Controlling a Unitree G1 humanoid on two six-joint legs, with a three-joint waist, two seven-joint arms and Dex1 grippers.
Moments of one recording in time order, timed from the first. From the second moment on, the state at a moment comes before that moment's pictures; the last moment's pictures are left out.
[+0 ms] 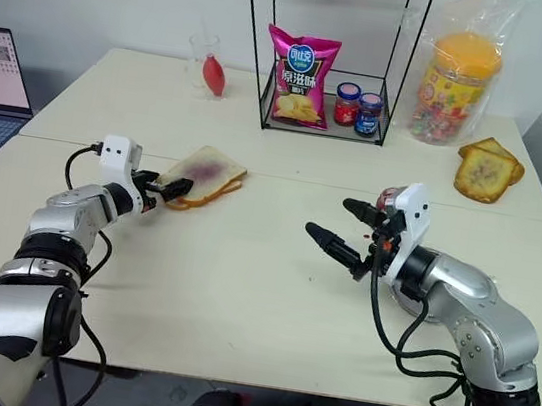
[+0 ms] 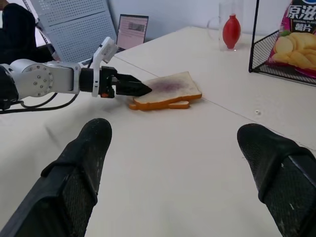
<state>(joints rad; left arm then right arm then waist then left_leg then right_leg) -0.87 0.58 0.20 1.05 -0.22 0.20 -0.64 -0.37 -0.56 -0.01 -0.46 0.74 0.72 0.55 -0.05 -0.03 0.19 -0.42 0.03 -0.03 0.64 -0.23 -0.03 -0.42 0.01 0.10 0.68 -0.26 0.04</state>
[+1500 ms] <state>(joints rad) -0.84 0.67 0.13 0.43 -0.38 0.60 -1.14 -0.36 -0.63 -0.07 -0.52 0.78 0.80 0.59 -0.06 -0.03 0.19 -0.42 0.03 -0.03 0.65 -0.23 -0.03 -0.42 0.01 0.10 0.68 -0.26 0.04</state>
